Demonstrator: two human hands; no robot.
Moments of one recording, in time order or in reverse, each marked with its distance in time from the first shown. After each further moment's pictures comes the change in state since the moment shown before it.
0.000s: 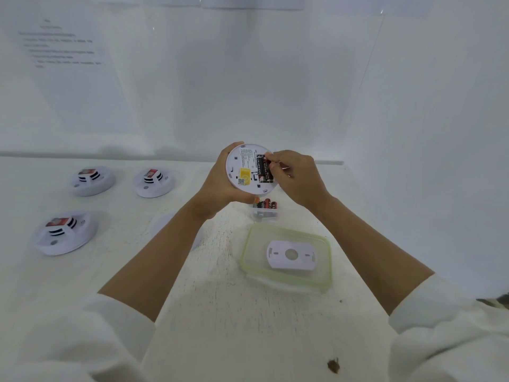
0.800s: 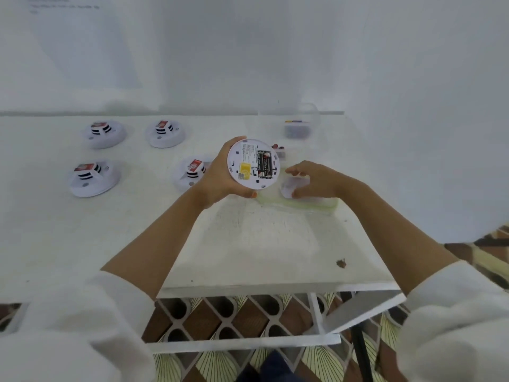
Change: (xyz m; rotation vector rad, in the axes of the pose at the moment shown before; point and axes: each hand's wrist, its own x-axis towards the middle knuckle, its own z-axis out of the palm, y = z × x) left_hand -0.103 -0.019 -0.009 0.064 -0.129 -0.142; right_hand -0.104 -0.013 -0.010 -0.294 -0.737 0.465
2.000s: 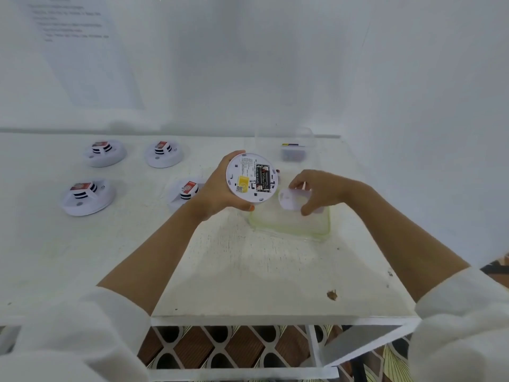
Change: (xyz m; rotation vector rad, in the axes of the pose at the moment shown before) left_hand 0.027 0.007 0.001 0.034 0.039 0.037; right_hand 0.005 -0.001 -0.049 -0.186 -0.064 -0.045
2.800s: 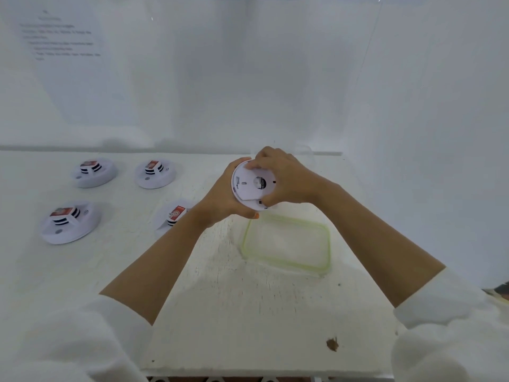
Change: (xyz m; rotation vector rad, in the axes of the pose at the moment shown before) left_hand 0.062 0.006 0.005 0.086 -0.102 0.147; right_hand 0.044 -0.042 -0.033 0.005 0.308 -0.325
